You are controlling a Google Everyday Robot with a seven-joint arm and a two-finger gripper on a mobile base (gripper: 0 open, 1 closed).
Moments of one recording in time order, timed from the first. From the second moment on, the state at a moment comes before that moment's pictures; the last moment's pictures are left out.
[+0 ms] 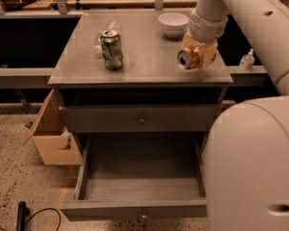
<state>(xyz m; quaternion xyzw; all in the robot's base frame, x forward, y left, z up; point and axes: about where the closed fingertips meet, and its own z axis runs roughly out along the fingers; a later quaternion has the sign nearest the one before) 0.706 -0.167 0.886 -0.89 0.44 -0.08 0.08</state>
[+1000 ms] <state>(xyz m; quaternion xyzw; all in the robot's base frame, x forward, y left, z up) 0.676 -0.162 0.869 -0.87 0.49 -0.05 0.08</state>
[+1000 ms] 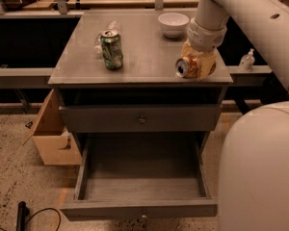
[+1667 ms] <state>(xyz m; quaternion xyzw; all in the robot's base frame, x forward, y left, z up) 0.588 -0.135 0.867 -0.81 0.57 0.05 0.12</state>
